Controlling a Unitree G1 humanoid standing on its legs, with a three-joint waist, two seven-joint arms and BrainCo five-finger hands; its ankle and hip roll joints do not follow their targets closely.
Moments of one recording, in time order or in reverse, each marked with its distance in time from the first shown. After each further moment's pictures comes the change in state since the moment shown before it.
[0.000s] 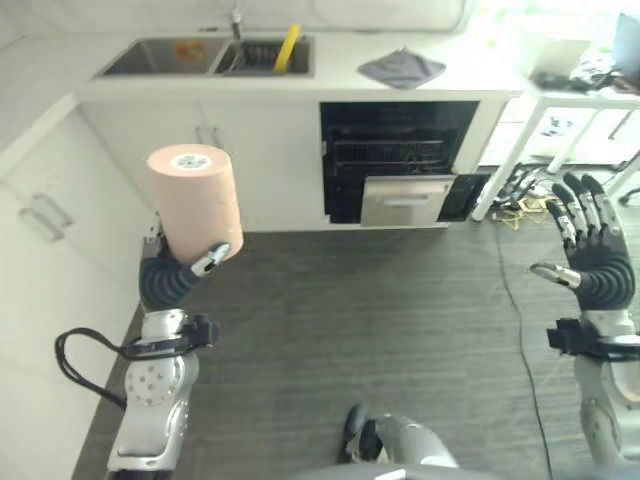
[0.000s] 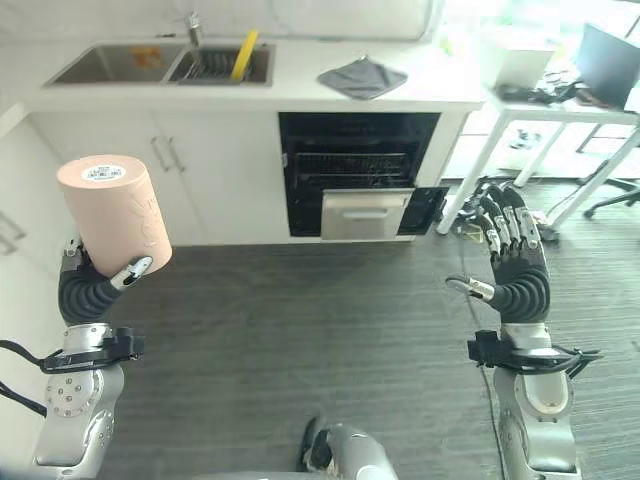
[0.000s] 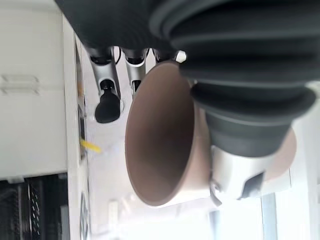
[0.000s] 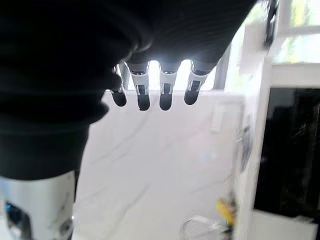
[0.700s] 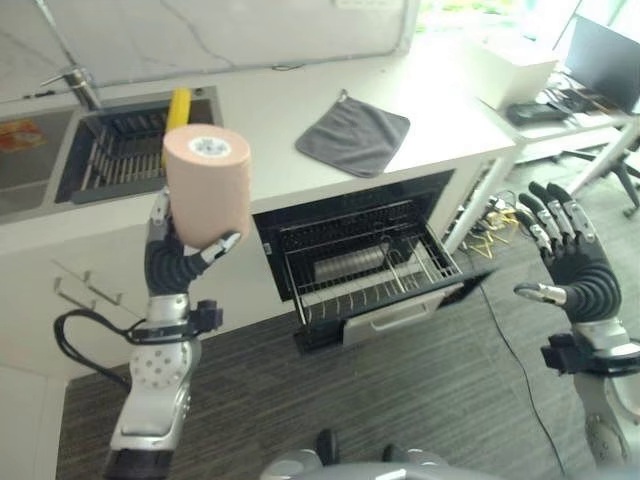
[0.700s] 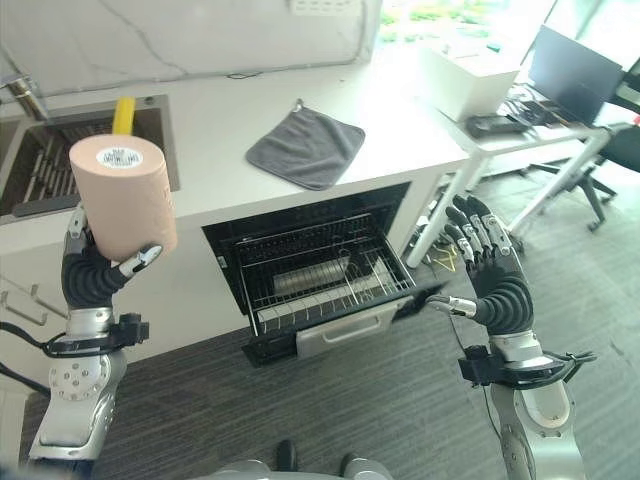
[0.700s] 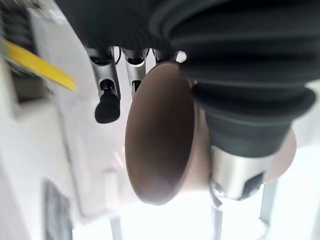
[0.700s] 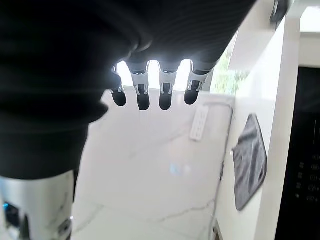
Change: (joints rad) left arm -0.070 0.045 0.016 0.032 0.109 -0.035 0.020; right arm -0.011 -0.041 0.058 -0.120 0.019 0.091 0.104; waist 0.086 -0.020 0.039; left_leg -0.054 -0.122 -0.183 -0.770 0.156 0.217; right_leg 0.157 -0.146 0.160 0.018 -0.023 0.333
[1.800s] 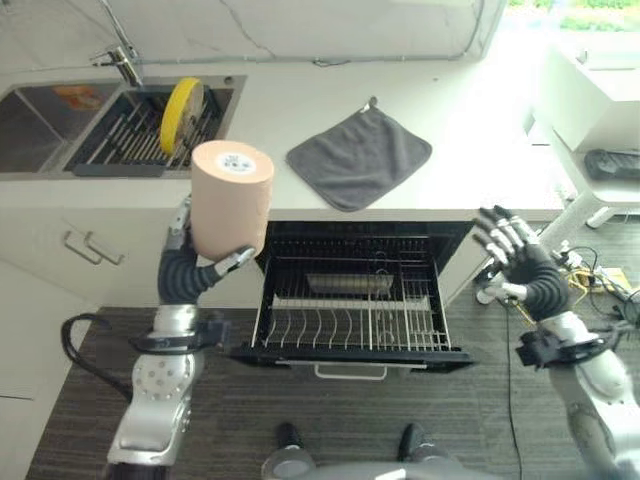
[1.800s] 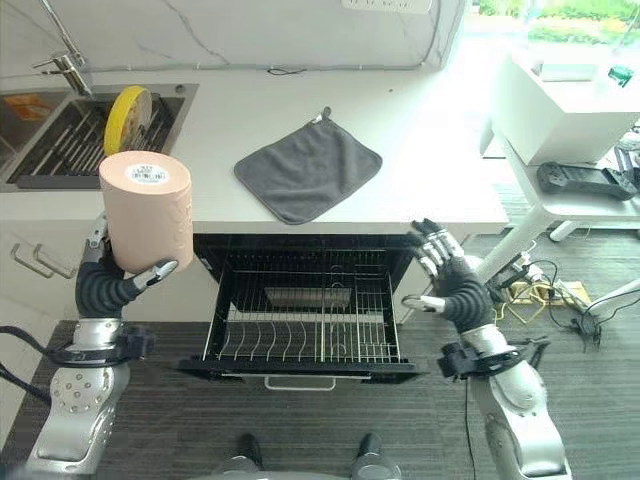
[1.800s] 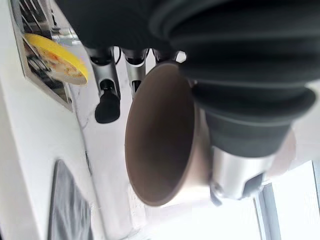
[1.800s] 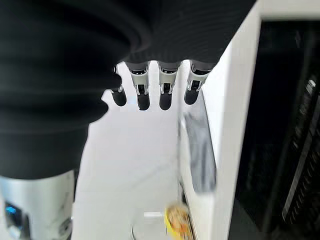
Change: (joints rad) left arm -0.004 0.023 -0.079 0.009 0.019 0.016 0.020; right arm -0.087 0.039 0.162 0.100 0.062 0.213 0.053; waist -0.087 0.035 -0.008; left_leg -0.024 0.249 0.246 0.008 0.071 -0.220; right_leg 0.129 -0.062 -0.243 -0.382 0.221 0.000
